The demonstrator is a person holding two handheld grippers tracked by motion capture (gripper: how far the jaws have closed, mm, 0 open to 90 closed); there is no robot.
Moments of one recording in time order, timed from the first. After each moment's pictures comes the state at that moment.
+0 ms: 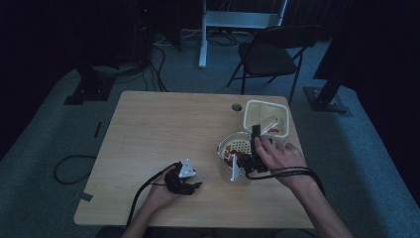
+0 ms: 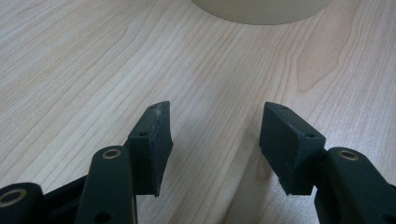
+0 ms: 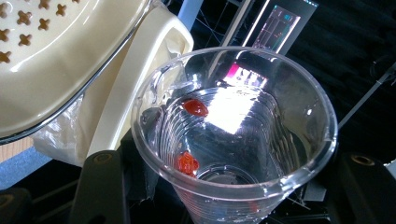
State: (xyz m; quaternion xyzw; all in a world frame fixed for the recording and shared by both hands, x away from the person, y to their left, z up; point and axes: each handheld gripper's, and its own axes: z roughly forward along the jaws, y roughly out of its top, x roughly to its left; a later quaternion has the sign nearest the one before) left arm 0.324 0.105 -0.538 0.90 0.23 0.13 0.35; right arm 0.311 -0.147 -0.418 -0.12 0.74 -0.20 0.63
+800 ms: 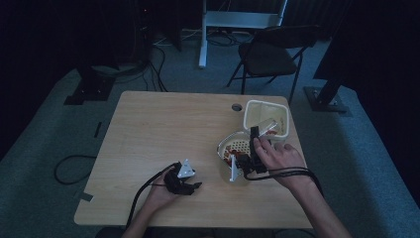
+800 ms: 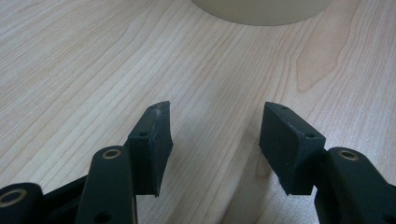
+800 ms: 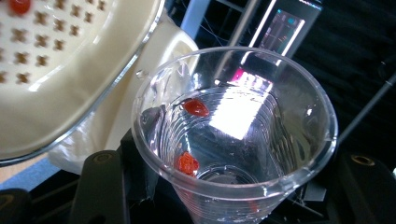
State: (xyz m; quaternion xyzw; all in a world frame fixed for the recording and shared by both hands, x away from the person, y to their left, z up) left arm 0.323 0.107 -0.540 0.90 0.23 0.13 0.36; right arm 0.310 -0.145 -0.421 -0.12 0.76 -0.18 0.61
